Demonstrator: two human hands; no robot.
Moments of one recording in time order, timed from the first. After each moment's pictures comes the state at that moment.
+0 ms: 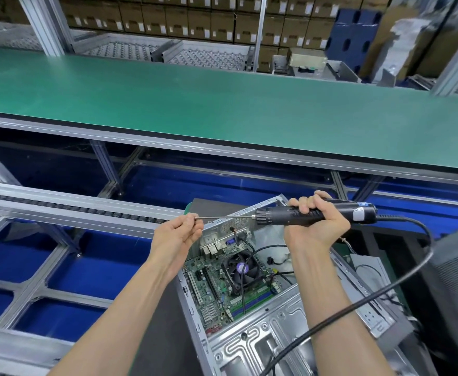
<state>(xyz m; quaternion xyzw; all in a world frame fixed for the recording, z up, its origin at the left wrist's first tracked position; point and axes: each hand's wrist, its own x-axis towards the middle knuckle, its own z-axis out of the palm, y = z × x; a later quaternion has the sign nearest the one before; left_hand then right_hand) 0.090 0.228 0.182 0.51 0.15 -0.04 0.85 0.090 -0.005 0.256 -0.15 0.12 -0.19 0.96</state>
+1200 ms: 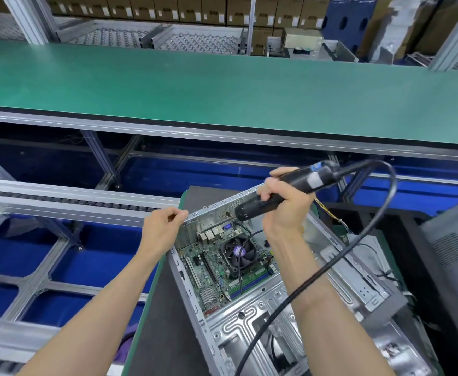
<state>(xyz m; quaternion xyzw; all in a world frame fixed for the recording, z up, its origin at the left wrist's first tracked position) 0.098 0.253 0.155 0.89 0.07 0.04 0.44 0.086 0.028 0.250 -0.37 0.04 -0.22 0.90</state>
